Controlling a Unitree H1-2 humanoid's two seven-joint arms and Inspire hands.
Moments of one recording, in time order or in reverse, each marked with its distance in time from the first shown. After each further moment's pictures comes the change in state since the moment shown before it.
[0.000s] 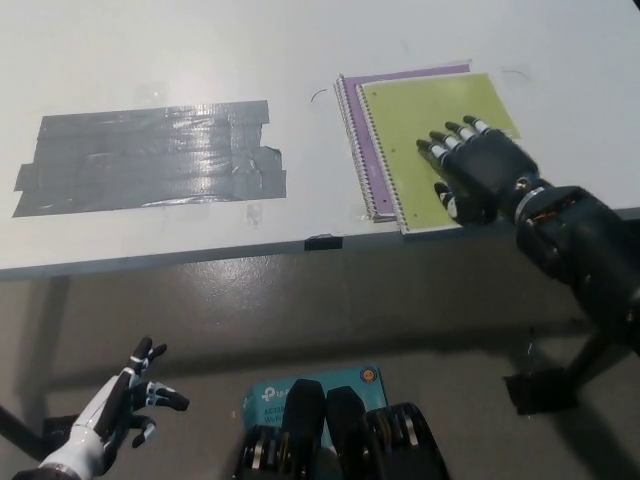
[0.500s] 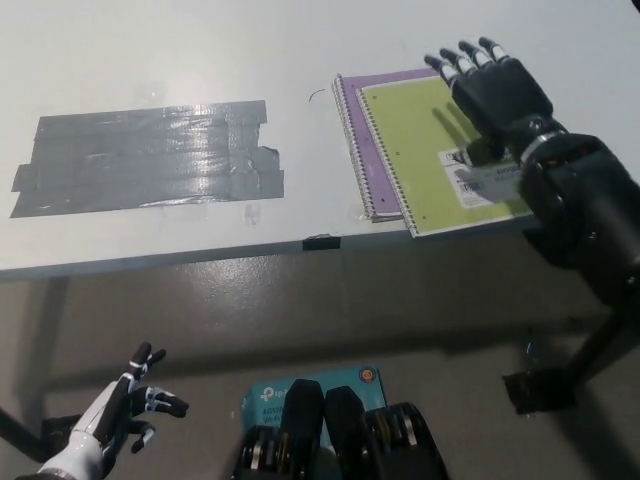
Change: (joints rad) left_arm 0.009 0.000 0.001 -0.002 0.001 0.001 0.000; right_arm -0.040 0.080 -0.215 -0.048 0.040 0.084 -0.024
